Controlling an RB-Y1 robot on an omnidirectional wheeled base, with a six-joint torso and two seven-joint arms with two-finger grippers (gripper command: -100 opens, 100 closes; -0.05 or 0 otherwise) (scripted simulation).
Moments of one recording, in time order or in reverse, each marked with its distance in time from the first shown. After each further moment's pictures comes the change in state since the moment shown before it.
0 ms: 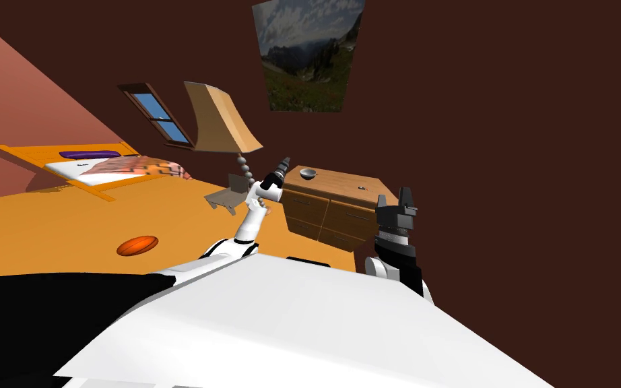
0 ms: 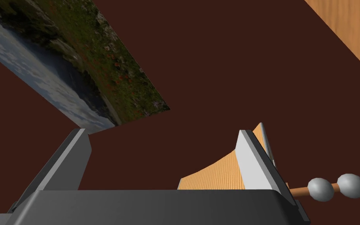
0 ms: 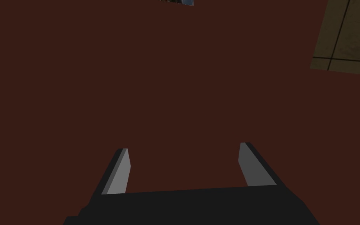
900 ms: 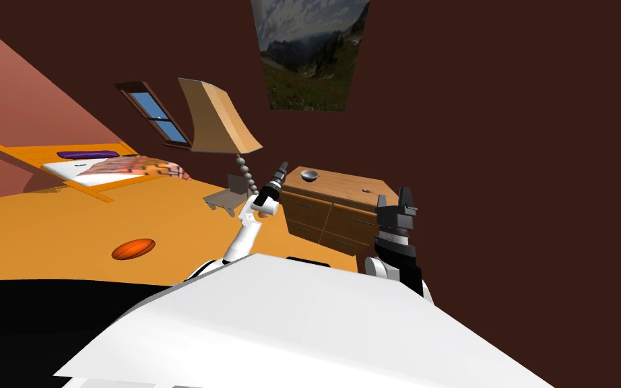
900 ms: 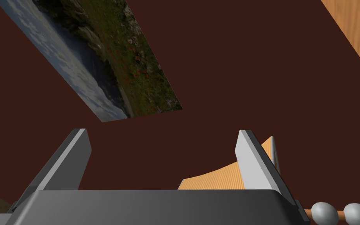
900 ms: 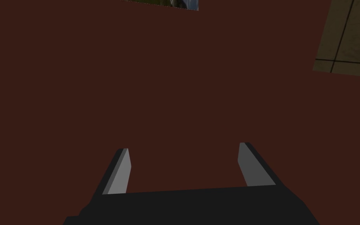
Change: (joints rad) left arm 0.226 -0.019 -0.031 -0.128 0.024 -0.240 0.054; right arm 0.000 0.000 0.000 0.000 0.000 0.000 0.000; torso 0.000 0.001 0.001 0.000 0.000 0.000
